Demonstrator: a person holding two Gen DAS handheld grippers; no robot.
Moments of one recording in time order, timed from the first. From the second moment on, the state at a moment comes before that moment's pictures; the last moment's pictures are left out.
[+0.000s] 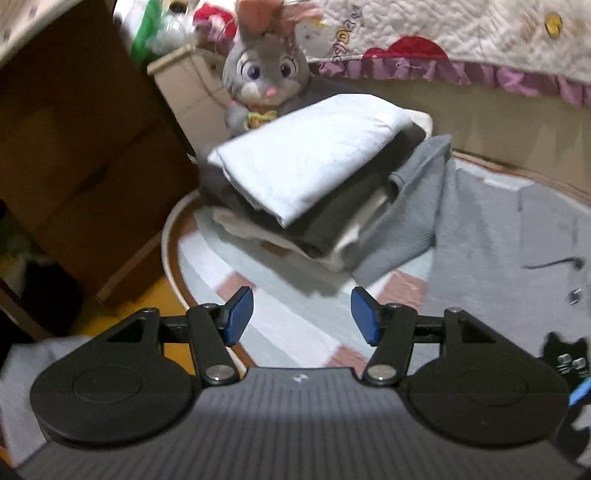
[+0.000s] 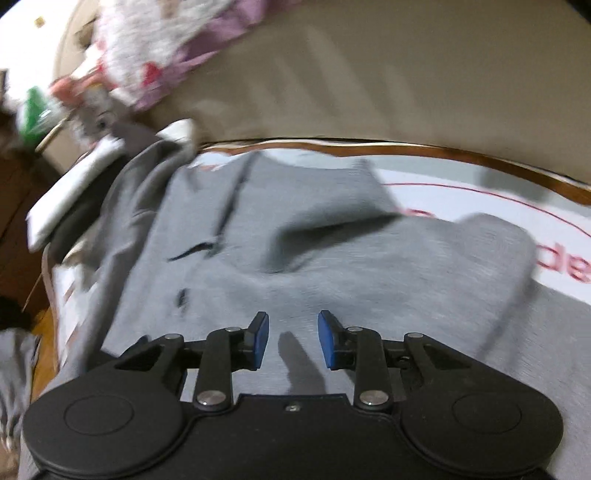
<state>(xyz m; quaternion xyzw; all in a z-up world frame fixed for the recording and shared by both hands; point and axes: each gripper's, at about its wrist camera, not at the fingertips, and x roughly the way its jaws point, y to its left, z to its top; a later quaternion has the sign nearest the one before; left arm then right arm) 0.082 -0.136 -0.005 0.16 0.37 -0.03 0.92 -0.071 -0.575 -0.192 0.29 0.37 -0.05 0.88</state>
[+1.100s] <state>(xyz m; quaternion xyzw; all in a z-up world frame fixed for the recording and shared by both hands) 0.026 -0.019 -0.139 0.02 0.56 -0.23 0.80 -0.027 -0.323 -0.021 0.26 0.53 -0.01 0.81</state>
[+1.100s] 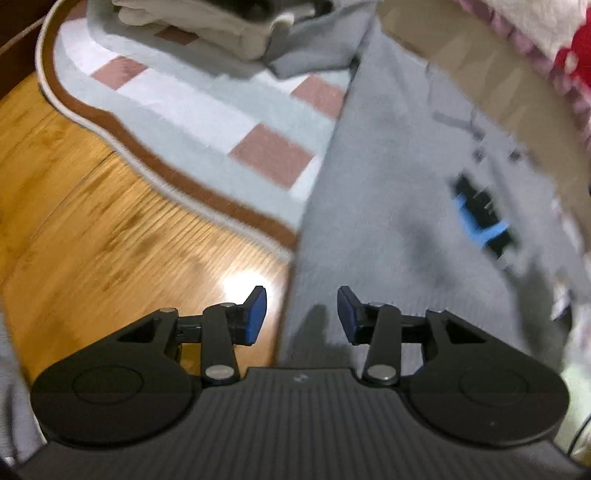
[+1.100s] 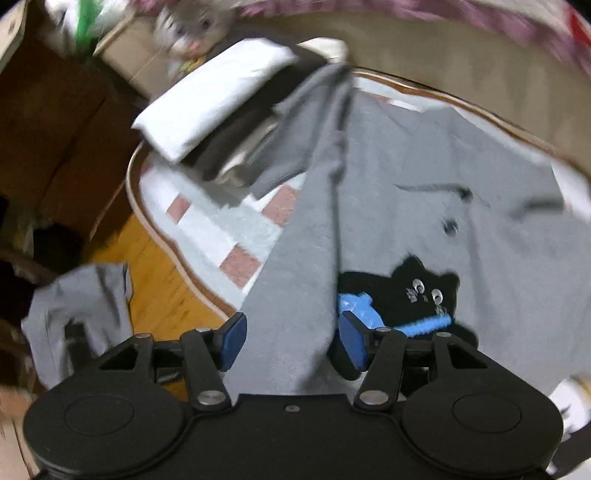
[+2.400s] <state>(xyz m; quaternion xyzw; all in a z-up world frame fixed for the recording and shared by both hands) -0.001 -0.069 -0.147 0.12 0.56 -0.21 0.79 -0.273 -0.312 -0.098 0.11 0.51 -0.19 0.83</state>
